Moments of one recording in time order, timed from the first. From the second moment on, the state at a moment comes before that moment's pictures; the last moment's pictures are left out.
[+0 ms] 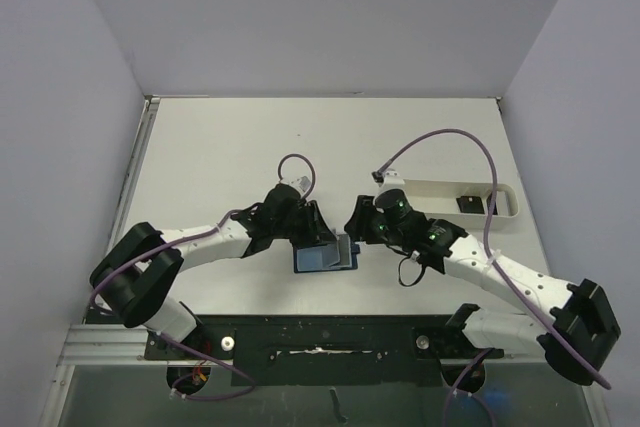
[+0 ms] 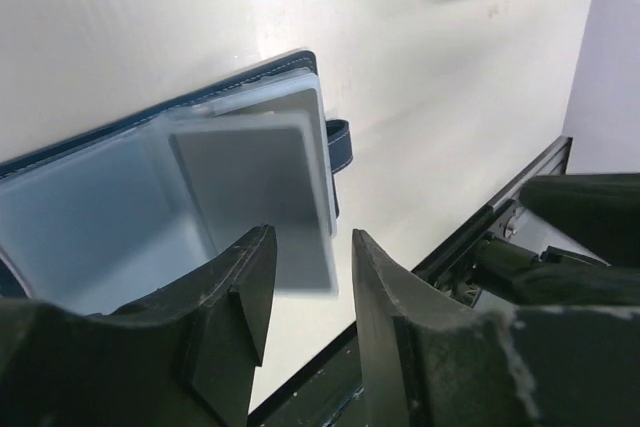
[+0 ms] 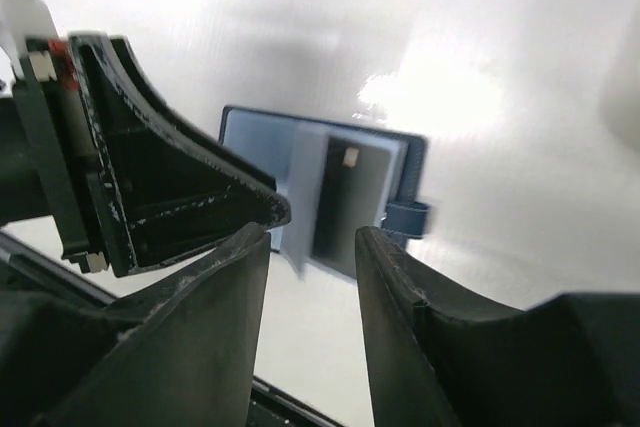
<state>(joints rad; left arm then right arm) -0.76 1.52 0.74 0.07 0.24 -0.97 0.79 1.14 0.72 -0.27 0.09 0.67</state>
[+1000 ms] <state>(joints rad) -0.73 1.20 0.73 -0.13 0.21 -0.72 -0.01 1.35 1.01 -0.61 0.46 0.16</state>
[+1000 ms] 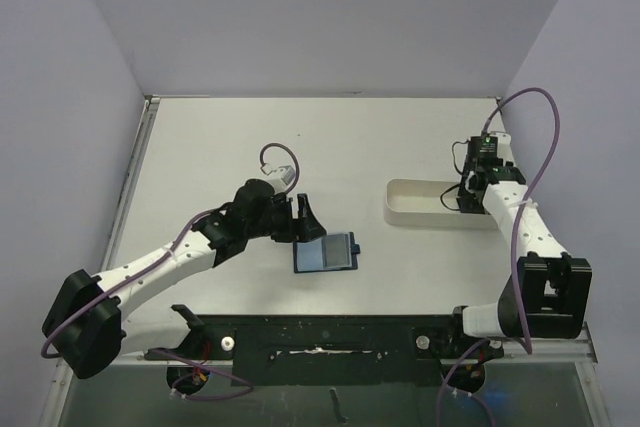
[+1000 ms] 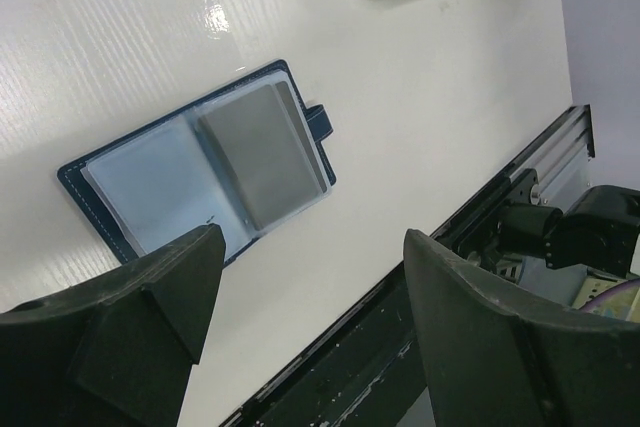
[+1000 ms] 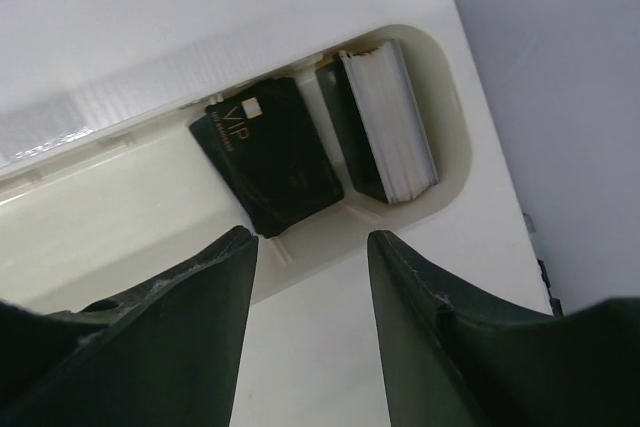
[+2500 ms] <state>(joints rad) -0.72 1.16 0.69 -0.13 0.26 -0.72 -0.11 1.73 1.11 -0.50 0.68 0.00</state>
